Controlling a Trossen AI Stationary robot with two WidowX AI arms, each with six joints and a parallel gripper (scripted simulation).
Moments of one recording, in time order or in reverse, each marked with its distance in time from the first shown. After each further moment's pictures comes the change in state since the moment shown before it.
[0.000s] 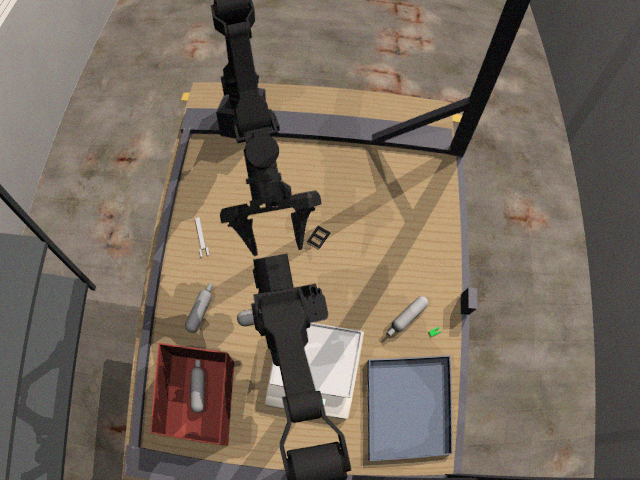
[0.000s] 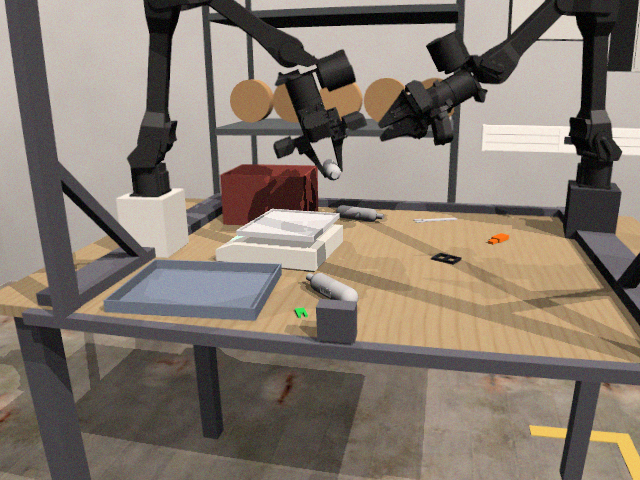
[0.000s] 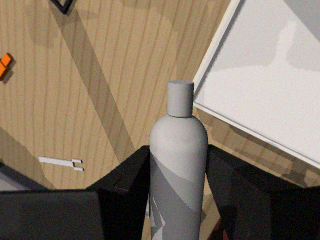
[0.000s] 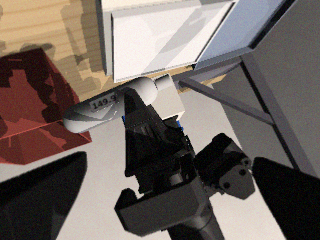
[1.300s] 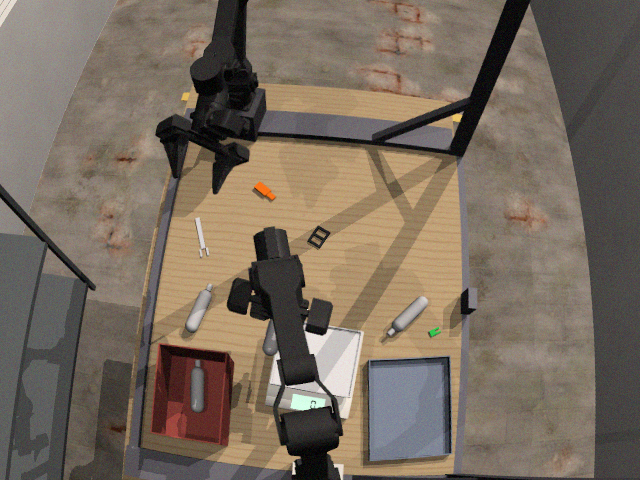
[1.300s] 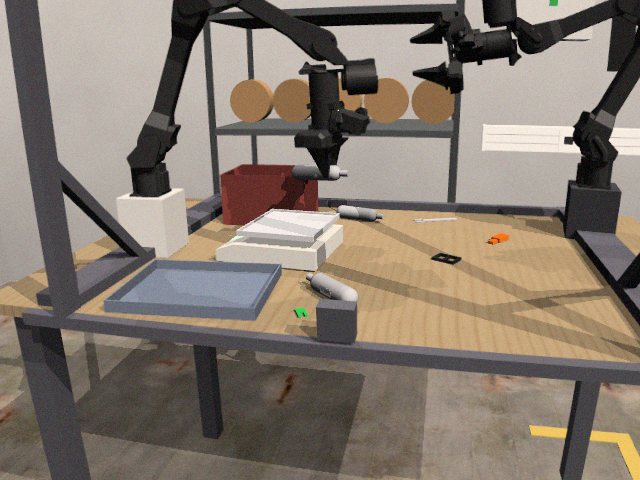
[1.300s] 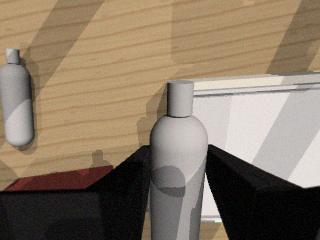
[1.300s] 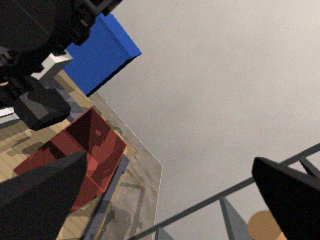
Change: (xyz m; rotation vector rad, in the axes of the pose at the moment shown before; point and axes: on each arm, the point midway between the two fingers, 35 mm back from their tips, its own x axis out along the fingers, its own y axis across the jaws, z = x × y) left arm 0.000 0.000 0.002 -1.092 0.183 -0.240; right arm -0.147 0.069 -0.116 1.882 0.403 -0.349
